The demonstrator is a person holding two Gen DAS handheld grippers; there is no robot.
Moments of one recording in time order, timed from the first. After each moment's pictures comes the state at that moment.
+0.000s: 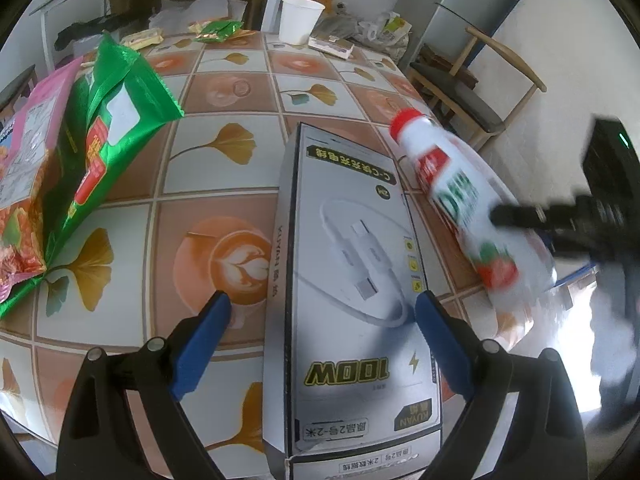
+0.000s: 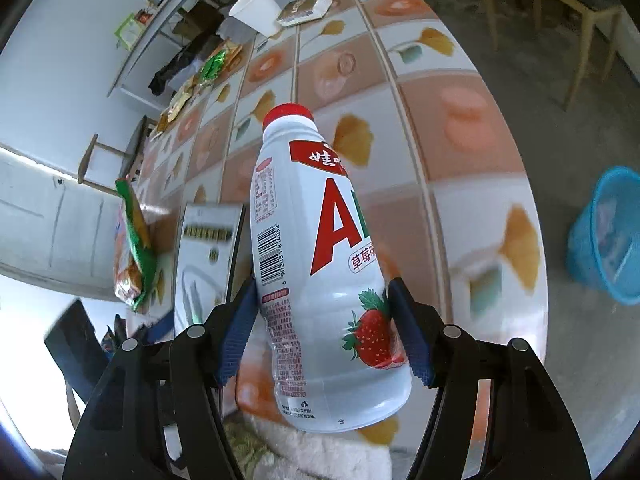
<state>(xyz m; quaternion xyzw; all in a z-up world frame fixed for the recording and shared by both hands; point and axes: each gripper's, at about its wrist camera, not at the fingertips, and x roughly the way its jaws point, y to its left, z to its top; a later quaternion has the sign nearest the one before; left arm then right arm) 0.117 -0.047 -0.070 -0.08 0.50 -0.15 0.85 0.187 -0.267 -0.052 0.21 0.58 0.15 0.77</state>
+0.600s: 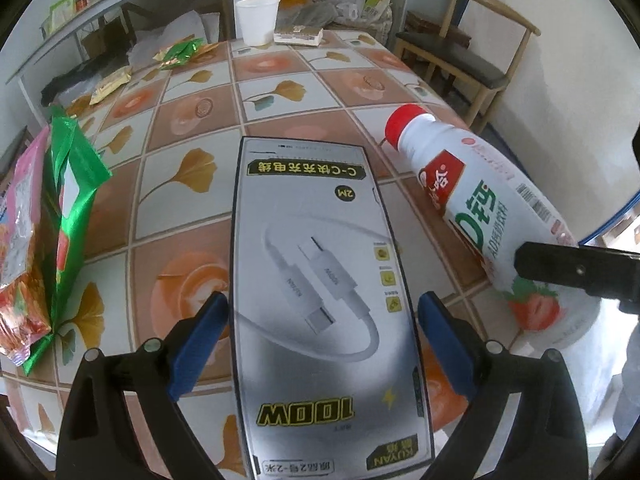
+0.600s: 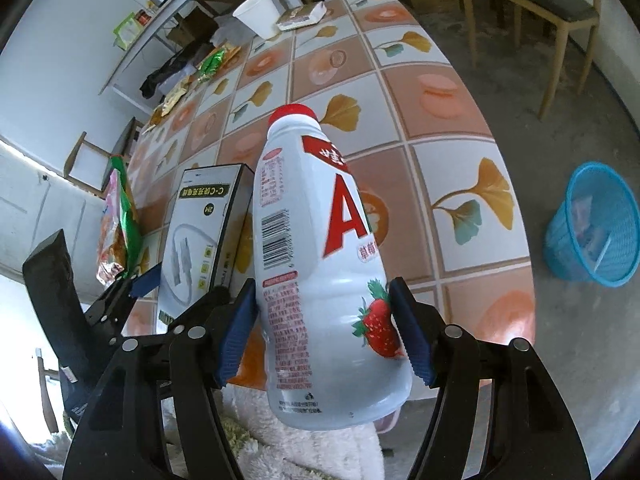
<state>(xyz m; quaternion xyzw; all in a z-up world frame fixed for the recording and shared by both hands) 0.130 -0.094 -0.072 0.04 0.50 -0.14 0.85 0.151 -0.259 -0.053 0.18 0.56 0.12 0.80</state>
